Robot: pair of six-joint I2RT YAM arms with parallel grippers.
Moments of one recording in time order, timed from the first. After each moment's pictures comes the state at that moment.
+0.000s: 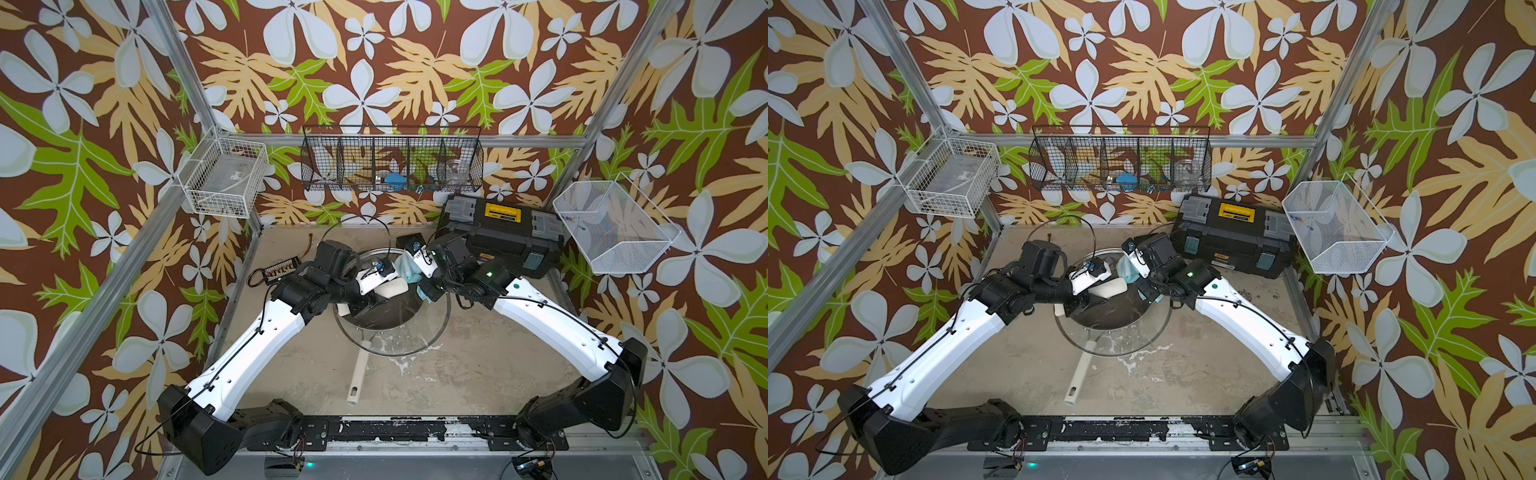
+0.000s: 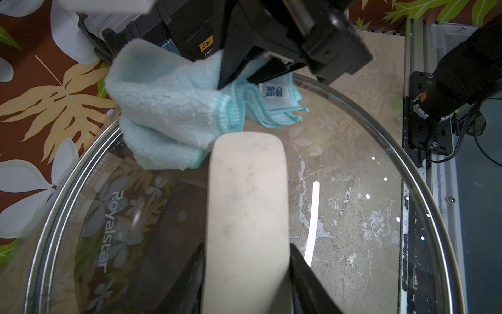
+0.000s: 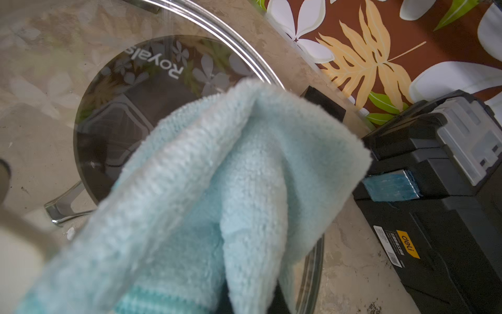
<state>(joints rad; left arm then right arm) -0.53 1.25 1.27 -0.75 0.45 0.54 0.71 1.56 1.54 -0.79 0.17 -0.20</state>
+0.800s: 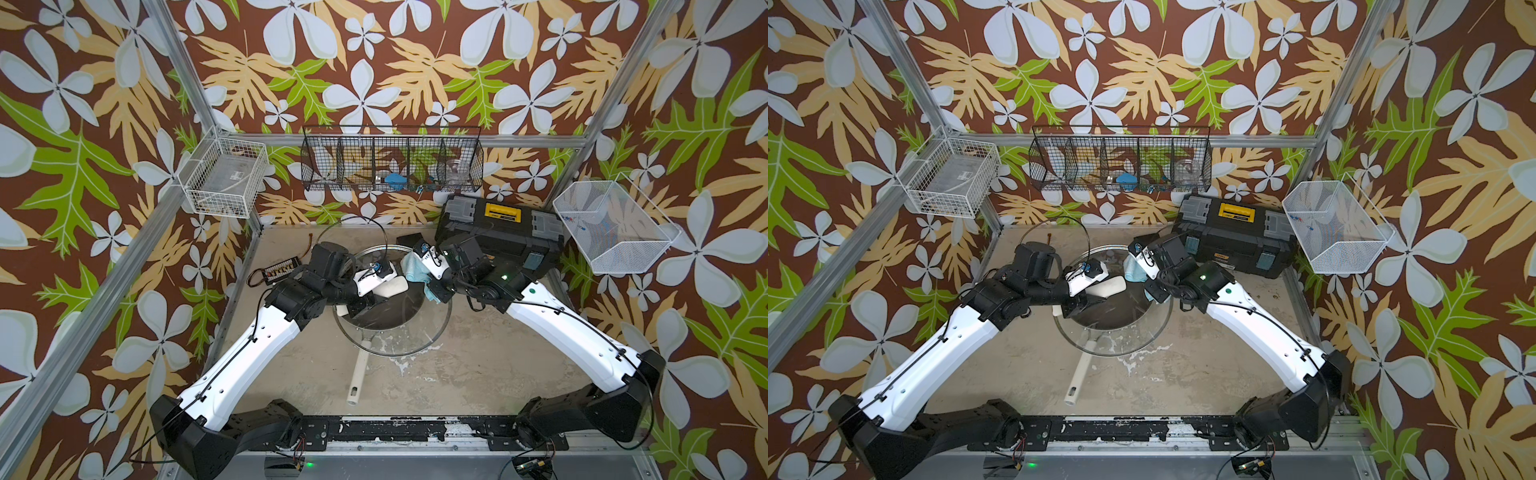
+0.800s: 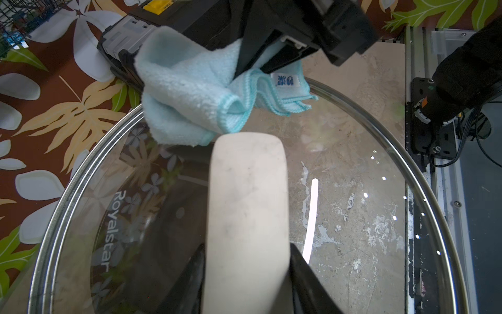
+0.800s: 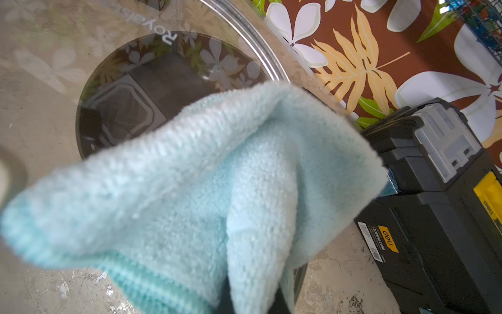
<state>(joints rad) -0.53 1.20 1.24 -0.71 0.43 0.54 0.70 1.40 1.43 -0.83 0.13 -0.25</state>
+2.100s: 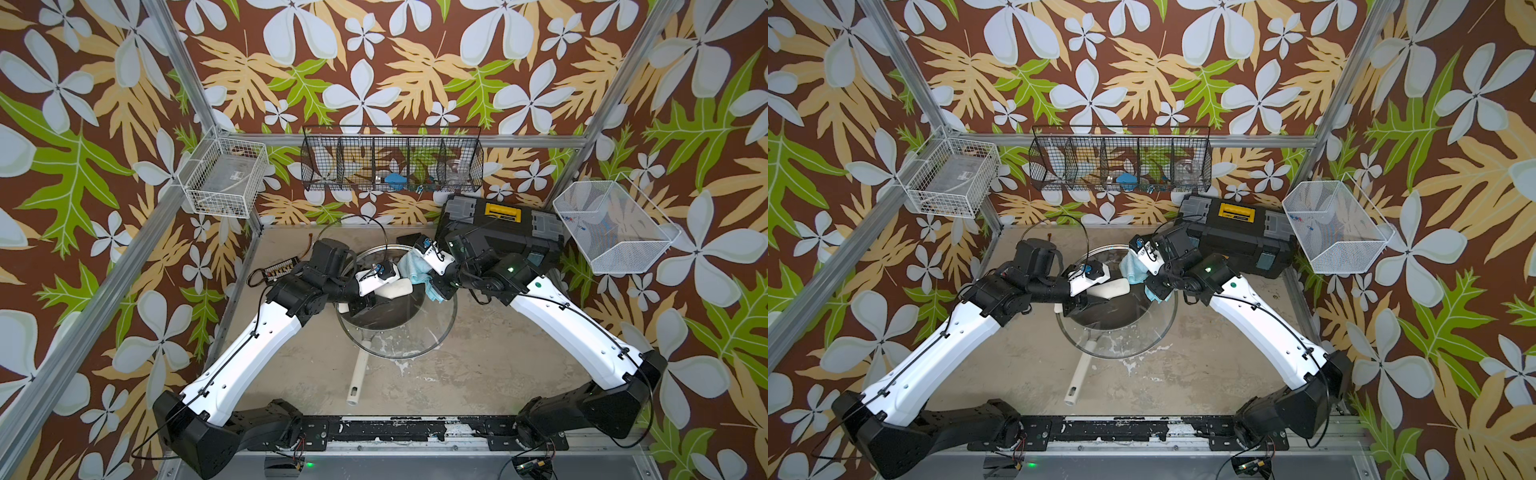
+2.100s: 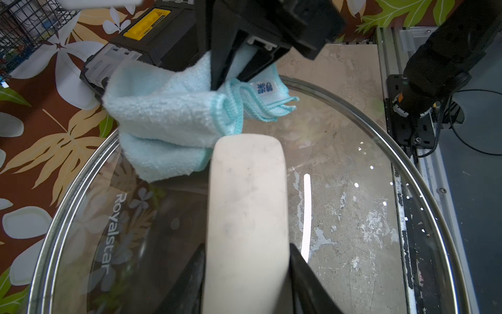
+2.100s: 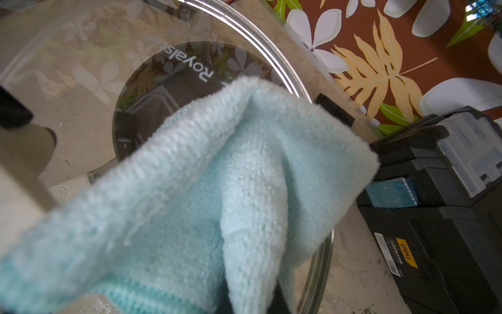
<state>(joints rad) -0.53 1.23 1.29 -0.74 0.55 0.65 0.64 1.49 1.58 -0.89 0.01 -0.29</state>
